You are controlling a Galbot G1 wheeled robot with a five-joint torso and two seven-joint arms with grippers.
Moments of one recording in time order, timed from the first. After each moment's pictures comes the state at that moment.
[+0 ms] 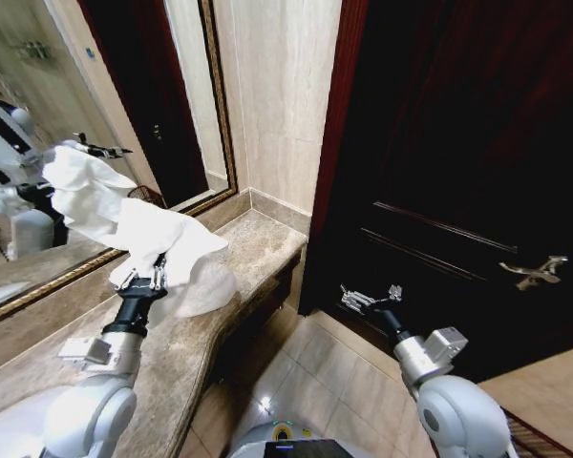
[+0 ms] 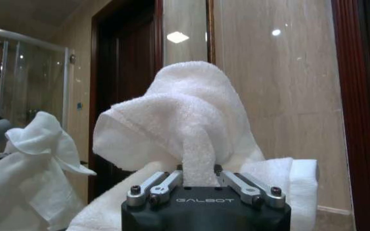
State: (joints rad) left arm 1.63 -1.16 -0.78 -2.42 -0.43 0.06 -0.12; right arm -1.65 1.37 0.63 2.50 0.31 -0.39 -0.06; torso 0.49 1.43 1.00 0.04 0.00
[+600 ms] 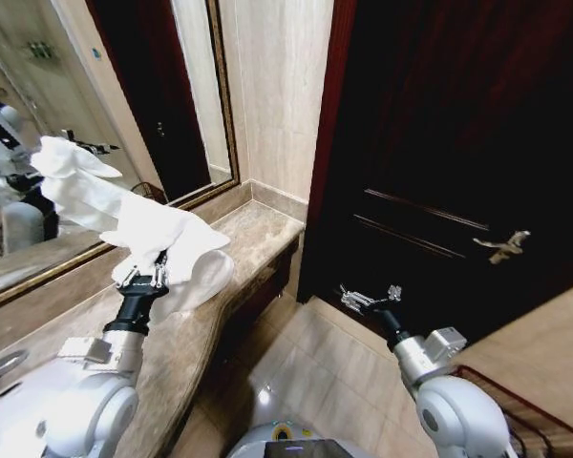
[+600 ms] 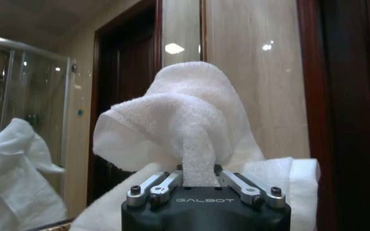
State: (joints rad) left arm 1.62 -1.16 -0.77 -2.44 -0.43 0.05 -0.12; right arm -1.65 1.38 0.62 2.50 0.31 -0.38 -0.06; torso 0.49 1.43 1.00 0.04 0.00
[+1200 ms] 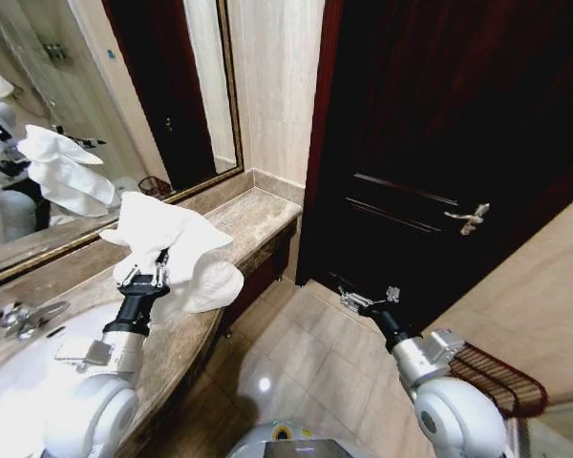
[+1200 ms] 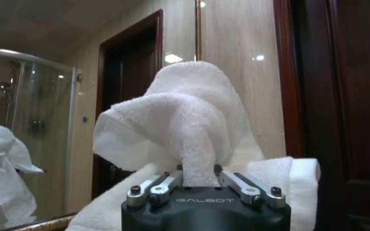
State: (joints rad) left arm 1.63 -1.16 -0.76 -2.45 -0.43 0.03 -0.12; right arm -1.66 1.39 0.61 2.50 0.31 -0.38 -0.06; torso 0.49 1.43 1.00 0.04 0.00
